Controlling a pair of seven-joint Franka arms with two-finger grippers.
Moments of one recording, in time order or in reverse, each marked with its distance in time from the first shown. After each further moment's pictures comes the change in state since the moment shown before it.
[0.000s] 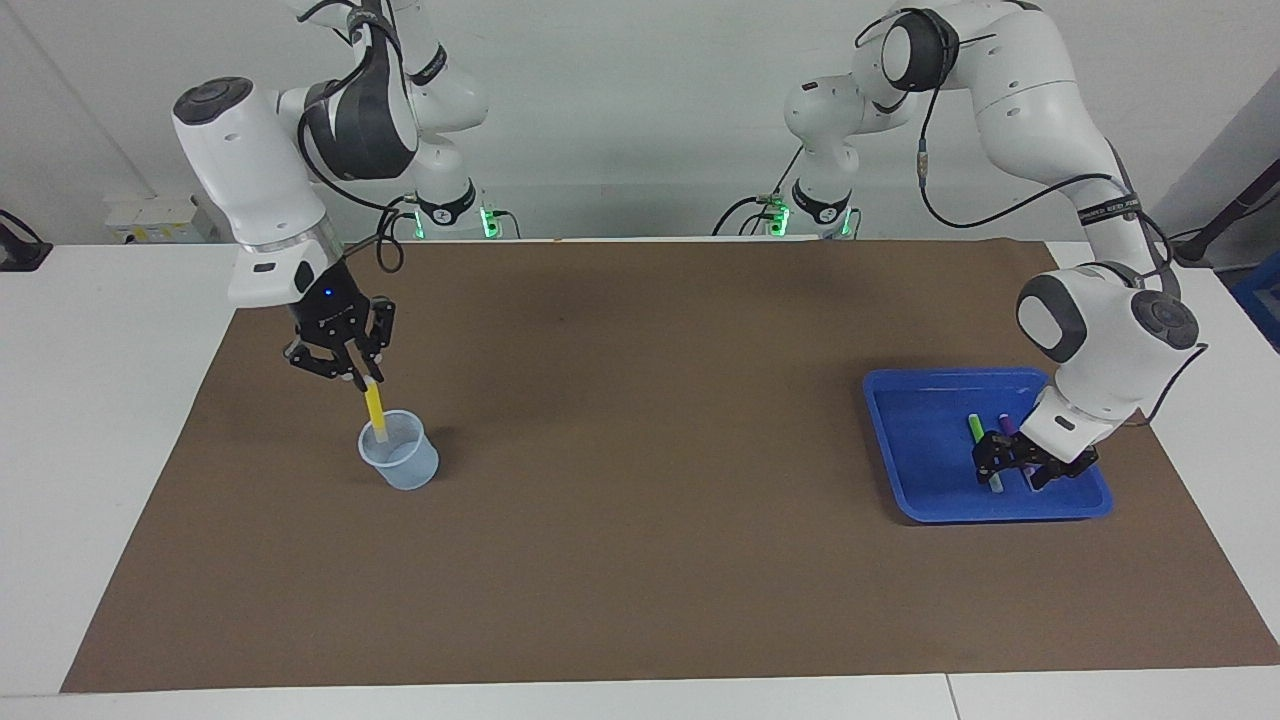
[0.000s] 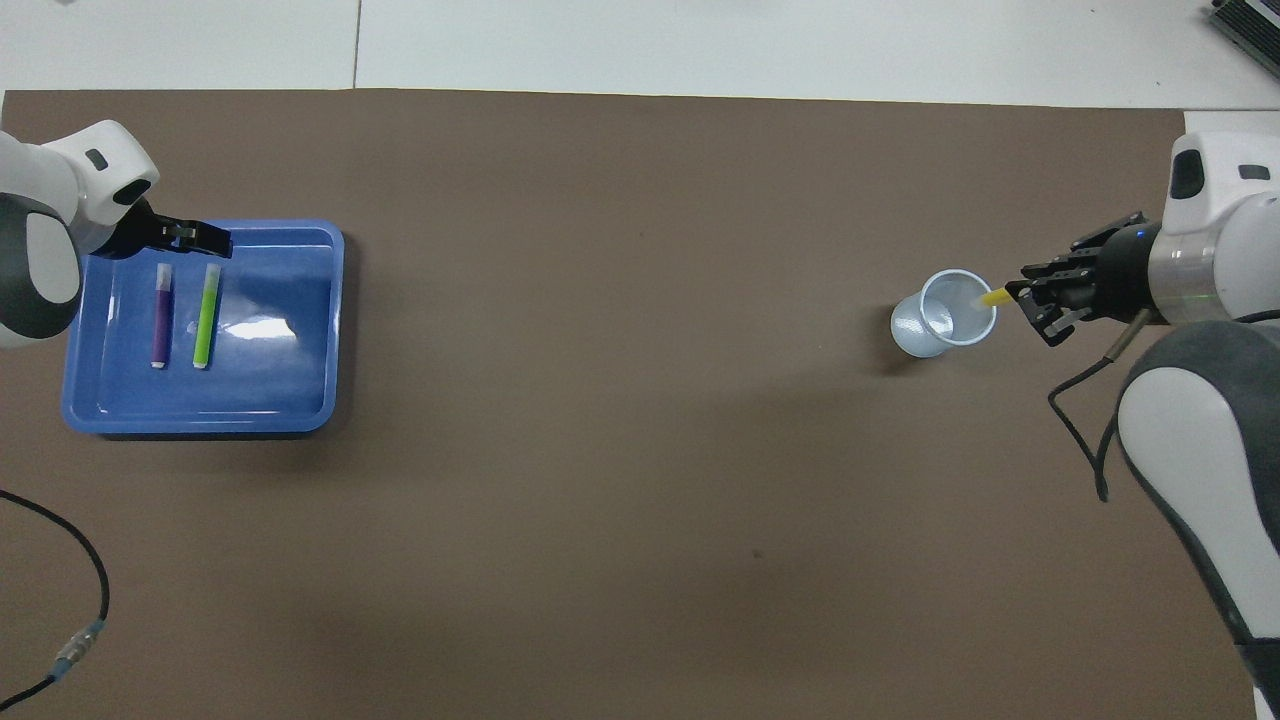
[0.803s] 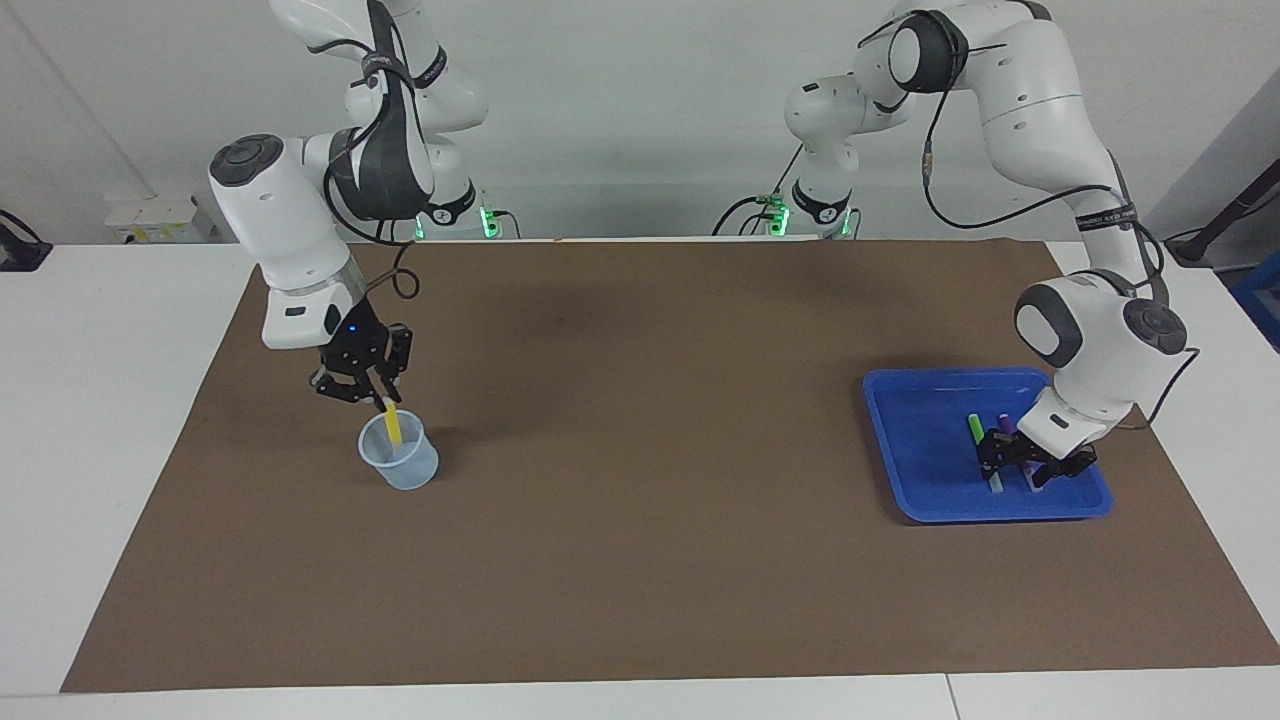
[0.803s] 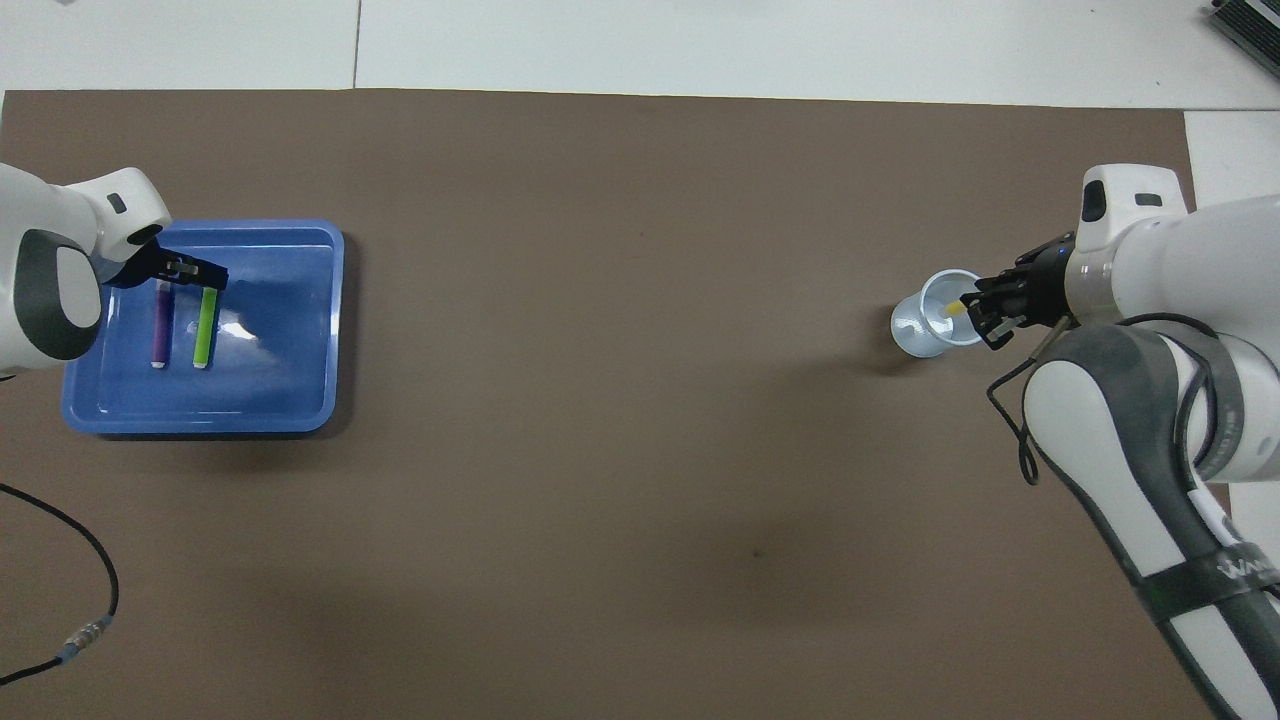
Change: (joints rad) left arm 0.039 -0.004 -0.005 -0.106 0.016 0.091 0.075; right arm 0.003 0.041 0.007 -0.044 0.000 0.023 0.000
